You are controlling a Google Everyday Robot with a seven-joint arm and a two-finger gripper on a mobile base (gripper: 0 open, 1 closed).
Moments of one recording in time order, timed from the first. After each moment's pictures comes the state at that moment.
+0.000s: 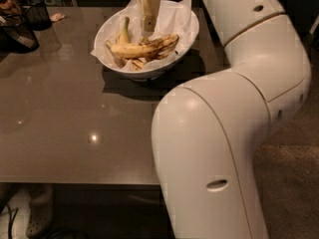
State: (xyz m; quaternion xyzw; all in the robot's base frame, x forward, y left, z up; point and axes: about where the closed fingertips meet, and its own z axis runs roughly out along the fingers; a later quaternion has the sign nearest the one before) arm 0.708 0.033 1.006 -0.78 0.58 -0.03 0.23
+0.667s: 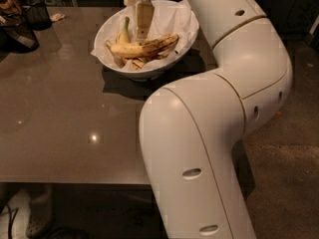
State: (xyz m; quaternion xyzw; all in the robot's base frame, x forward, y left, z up) arm 0.722 0.046 0.974 -0.78 0.59 -0.01 0.21
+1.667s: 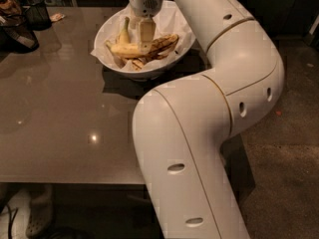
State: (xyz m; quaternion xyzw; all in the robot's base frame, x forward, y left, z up) arm 0.728 0.036 0.922 -0.79 0.60 0.00 0.14
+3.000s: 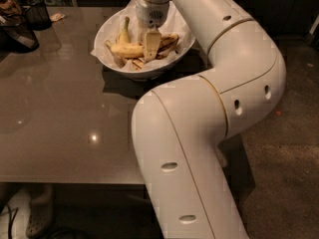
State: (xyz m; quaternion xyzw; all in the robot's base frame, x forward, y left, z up) arm 0.723 0.019 0.890 -0.79 0.61 0.02 0.10
